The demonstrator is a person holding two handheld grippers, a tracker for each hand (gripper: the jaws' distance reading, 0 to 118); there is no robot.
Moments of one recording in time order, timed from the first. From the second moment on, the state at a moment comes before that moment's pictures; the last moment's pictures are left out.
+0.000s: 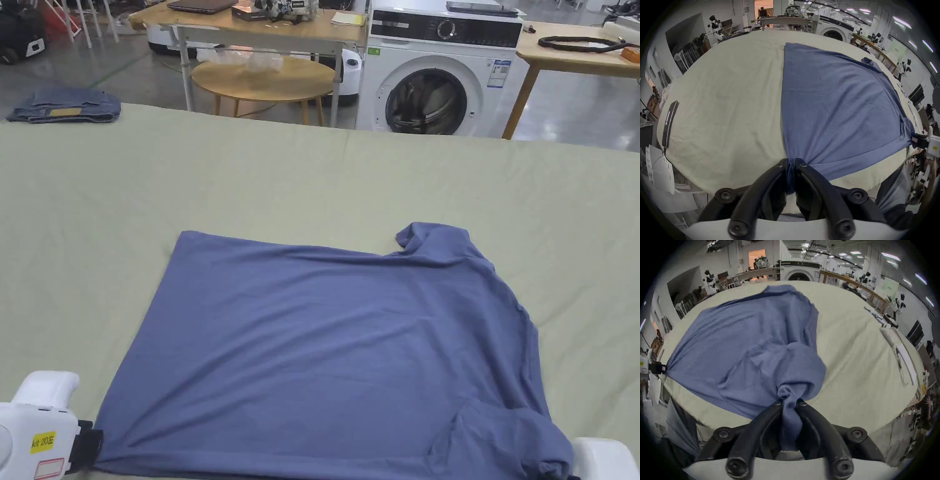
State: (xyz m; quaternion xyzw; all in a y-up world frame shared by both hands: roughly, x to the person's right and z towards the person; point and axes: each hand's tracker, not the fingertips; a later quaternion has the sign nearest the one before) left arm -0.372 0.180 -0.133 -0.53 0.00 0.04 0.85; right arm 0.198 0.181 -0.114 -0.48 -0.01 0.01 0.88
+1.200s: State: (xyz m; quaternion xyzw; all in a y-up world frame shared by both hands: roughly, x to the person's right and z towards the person) left arm -0.378 0.191 -0.345 -0.48 0.00 0.08 0.87; right arm 0.190 0.200 -0.352 -0.46 -0.01 -0.01 0.89
